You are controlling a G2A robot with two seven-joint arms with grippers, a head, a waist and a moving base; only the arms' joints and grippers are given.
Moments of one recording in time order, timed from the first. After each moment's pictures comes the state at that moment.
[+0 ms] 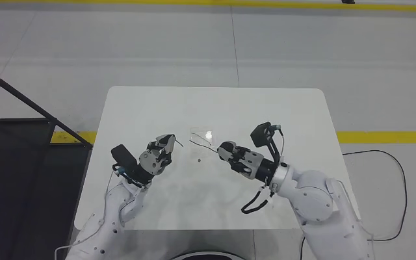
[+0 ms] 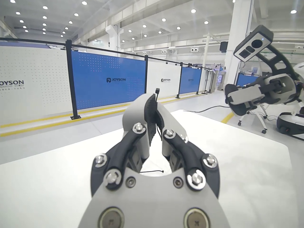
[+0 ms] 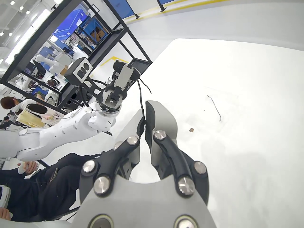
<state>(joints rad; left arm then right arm) 1.37 -1.15 -1.27 -1.54 1.27 -0.44 0.74 -1.23 -1.18 1.24 -1.98 -0.48 -0.25 0.71</state>
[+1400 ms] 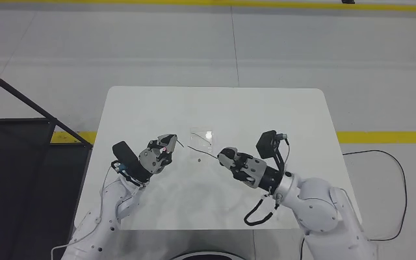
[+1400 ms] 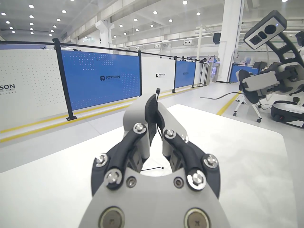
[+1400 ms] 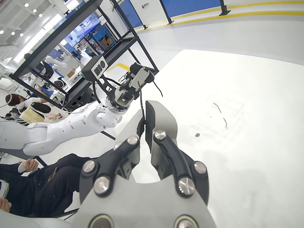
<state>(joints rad) 1.36 -1.15 -1.30 -1.56 1.31 -0.51 0.70 -1.30 -1.16 1.25 -2.03 -0.49 -0.36 0.66</state>
